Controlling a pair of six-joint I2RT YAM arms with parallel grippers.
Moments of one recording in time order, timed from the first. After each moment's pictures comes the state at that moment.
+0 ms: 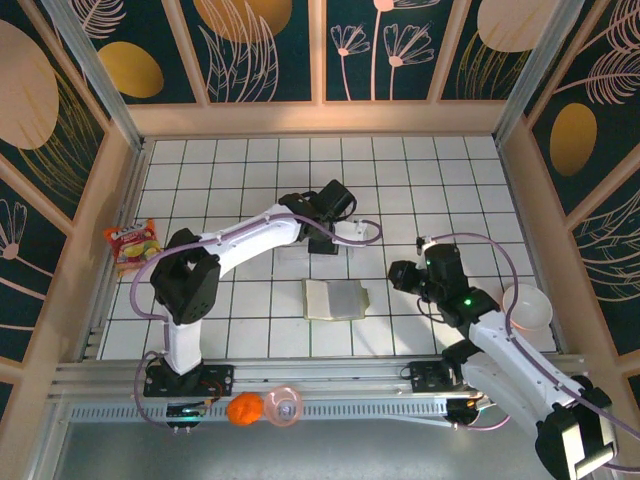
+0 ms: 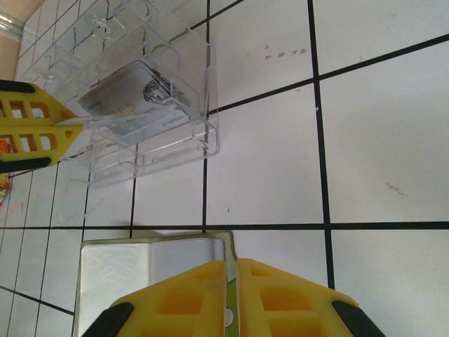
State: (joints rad) left arm -0.83 1.93 1.55 -0.74 -0.06 0.86; right arm 0.45 0.75 0.38 -0.30 -0.19 0.69
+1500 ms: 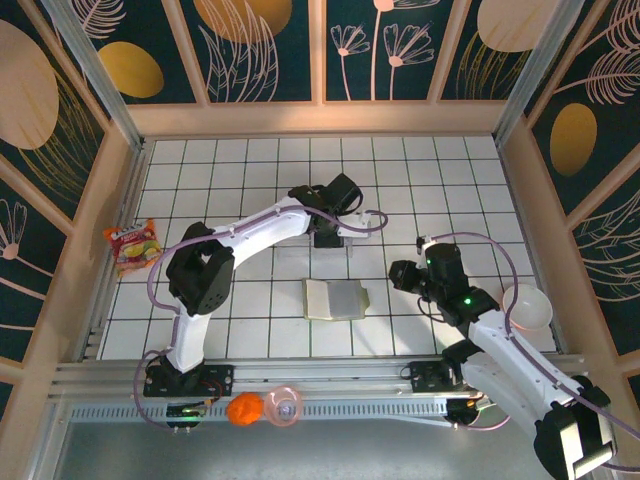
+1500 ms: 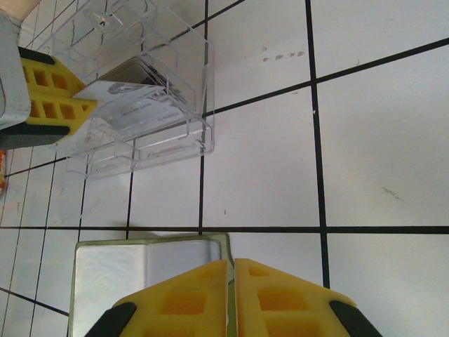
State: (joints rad) left arm -0.82 2.04 1.68 -0.81 -0.10 0.77; right arm 0.44 0.75 0.38 -0.29 -0.19 0.68
